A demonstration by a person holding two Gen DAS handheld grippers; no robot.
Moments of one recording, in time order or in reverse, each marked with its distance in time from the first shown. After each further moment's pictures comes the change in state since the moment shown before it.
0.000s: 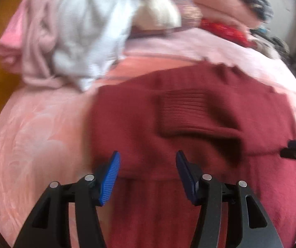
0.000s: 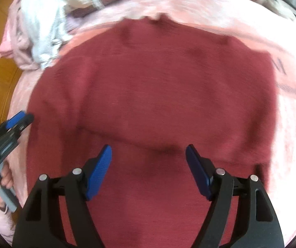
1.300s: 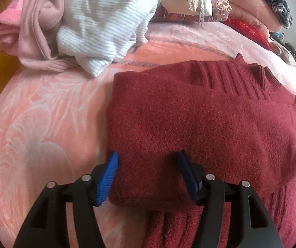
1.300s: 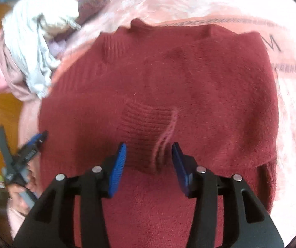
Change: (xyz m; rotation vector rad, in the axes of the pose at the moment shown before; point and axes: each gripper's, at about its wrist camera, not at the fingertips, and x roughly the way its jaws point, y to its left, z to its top) left arm 0.052 0.038 0.014 -0.056 0.054 0.011; right arm -0.001 -0.063 0.008 0.239 -0.019 0.111
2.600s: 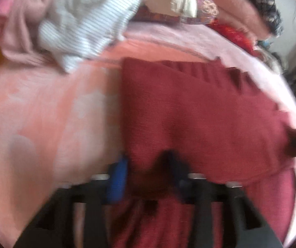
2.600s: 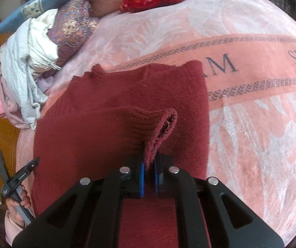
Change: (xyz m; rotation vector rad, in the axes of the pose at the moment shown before) left arm -0.003 -0.015 0.009 -0.054 0.013 -0.178; right arm -0.033 -0.074 0.019 0.031 -0.195 -0.032
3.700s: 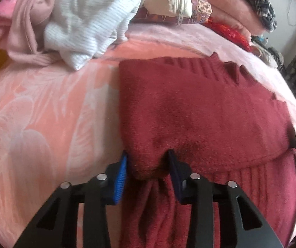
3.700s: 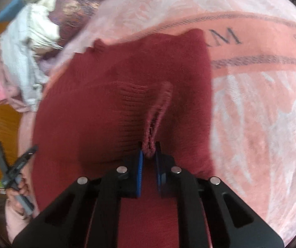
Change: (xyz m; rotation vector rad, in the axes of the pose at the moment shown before) left arm -0.012 0.012 -0.016 0.062 -0.013 0.025; right arm 0.020 -0.014 -0.022 0.036 0.158 0.004
